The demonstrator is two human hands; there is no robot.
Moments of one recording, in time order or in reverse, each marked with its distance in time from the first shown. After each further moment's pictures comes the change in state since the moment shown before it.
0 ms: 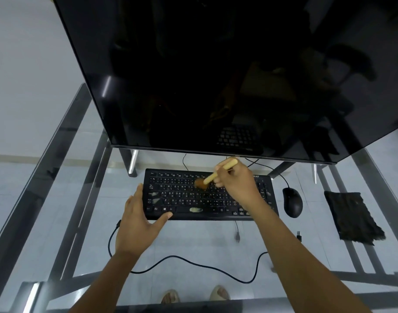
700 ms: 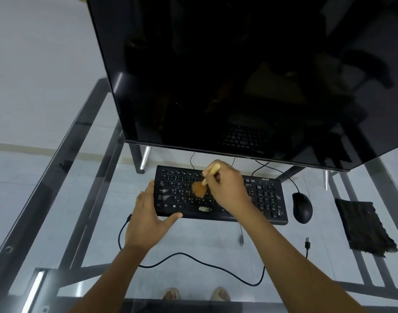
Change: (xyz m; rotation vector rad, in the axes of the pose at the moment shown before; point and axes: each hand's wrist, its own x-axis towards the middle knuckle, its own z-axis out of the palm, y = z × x) left_hand -0.001 -0.001 -0.003 -0.015 -0.006 0.054; right_hand -0.010 -0.024 0.041 -0.226 -0.058 -0.192
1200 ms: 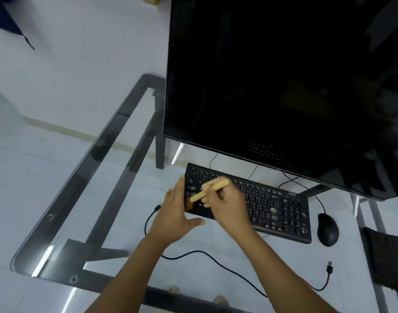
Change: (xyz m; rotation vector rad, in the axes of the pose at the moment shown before) left_hand -0.004 -0.002 -0.010 -0.047 -0.074 0.108; right_hand -0.034 -0.048 0.049 0.363 -0.079 0.085
